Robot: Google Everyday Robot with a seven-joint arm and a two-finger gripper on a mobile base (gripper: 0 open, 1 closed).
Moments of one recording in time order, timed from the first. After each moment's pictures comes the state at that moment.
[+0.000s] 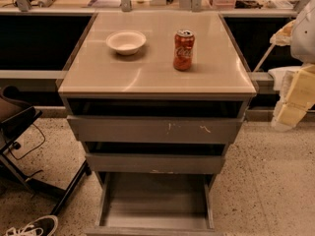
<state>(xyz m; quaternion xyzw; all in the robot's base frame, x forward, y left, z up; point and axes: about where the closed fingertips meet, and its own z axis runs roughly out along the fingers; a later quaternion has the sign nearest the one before) 0.438 -0.216 0.978 -0.60 0.78 -0.04 0.16</state>
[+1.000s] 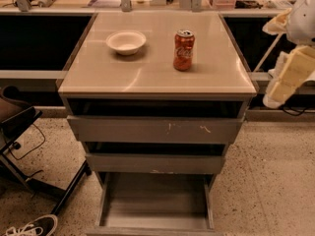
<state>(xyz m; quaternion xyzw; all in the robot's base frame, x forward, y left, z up) 0.484 -0.219 0.980 -0.60 0.77 0.01 0.21</state>
